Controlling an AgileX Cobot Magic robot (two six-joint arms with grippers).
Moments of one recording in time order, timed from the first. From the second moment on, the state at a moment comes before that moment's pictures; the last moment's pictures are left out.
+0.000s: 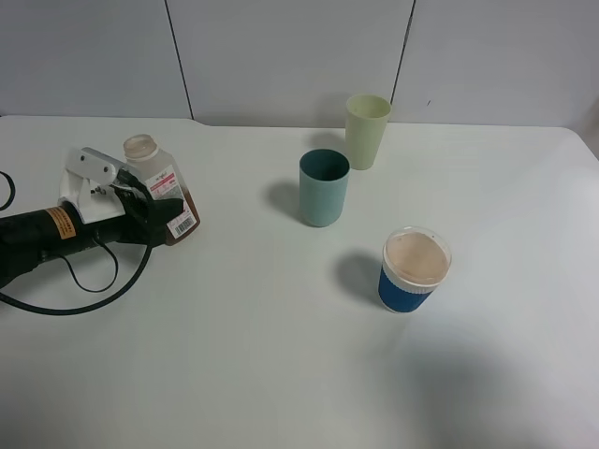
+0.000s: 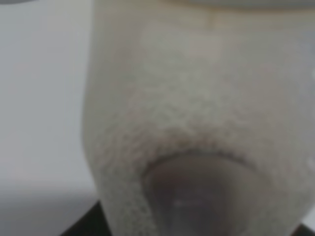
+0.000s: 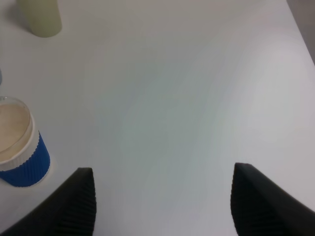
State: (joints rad) left arm 0.03 2.05 -0.48 0.70 -1.19 -0.24; right arm 0.07 0.00 -0.50 -0.06 1.07 0.01
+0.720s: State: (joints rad) left arm -0.02 1.98 -0.47 0.66 -1.13 -0.30; right arm 0.07 0.00 -0.50 -0.06 1.07 0.01
